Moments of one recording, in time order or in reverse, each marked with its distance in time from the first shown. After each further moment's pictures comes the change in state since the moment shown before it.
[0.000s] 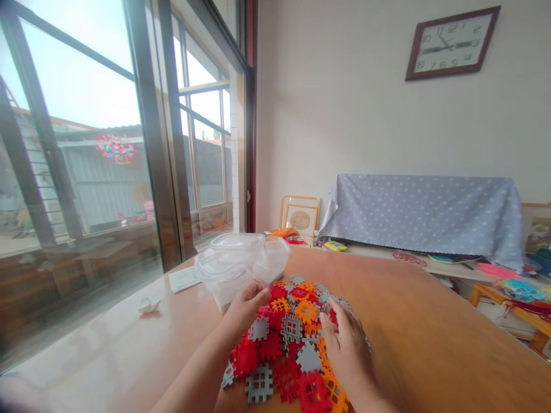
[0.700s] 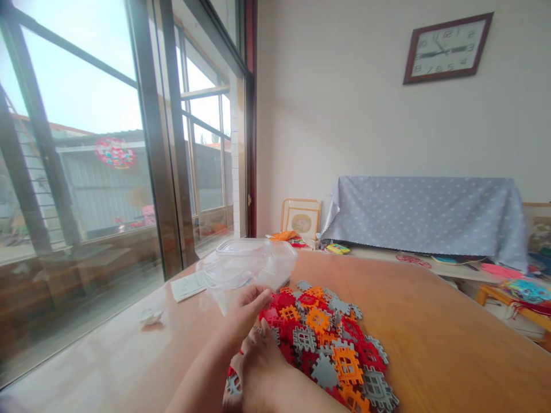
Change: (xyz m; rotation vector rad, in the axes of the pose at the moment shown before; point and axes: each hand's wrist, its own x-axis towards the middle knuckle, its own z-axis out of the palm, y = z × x) left_hand 0.004 0.006 -0.028 -0.044 -0.033 0.021; right_hand -0.009 -0.173 0.092 -0.104 -0.814 -0.663
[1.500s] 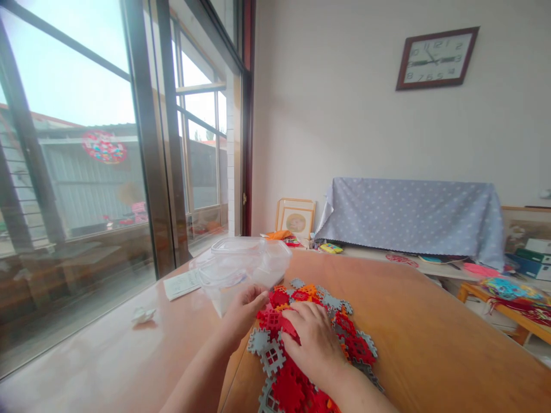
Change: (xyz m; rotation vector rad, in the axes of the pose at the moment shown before) left_hand 0.000 -0.005 0.011 0.048 -0.027 -0.021; right_hand -0.079 0.073 -0.039 -0.139 0.417 0.376
